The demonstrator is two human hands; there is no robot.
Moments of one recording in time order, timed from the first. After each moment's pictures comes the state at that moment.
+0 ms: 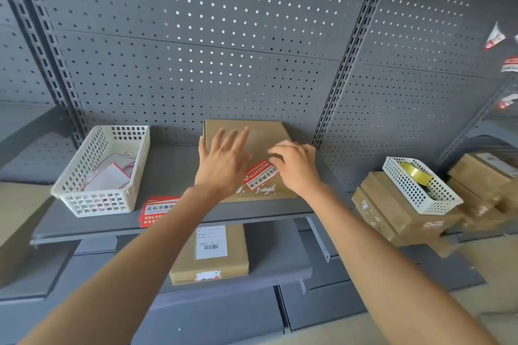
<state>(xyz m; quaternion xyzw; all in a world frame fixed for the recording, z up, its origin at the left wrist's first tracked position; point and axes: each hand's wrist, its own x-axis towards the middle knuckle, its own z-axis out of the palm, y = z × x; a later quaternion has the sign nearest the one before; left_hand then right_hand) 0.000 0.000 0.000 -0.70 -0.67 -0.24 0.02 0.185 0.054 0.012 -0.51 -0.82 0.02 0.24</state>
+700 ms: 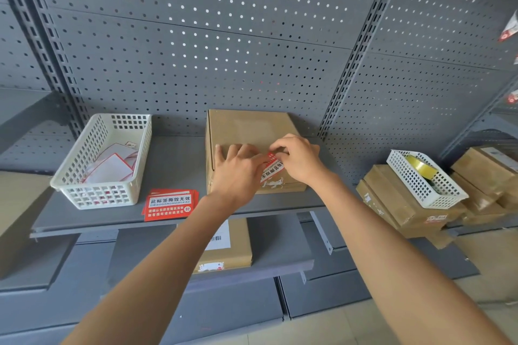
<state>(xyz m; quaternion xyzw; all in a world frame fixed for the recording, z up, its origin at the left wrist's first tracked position) 0.016 -0.010 -0.020 -0.72 -0.65 -0.23 0.03 0.174 0.066 0.011 -0.55 -0.81 0.10 0.18</state>
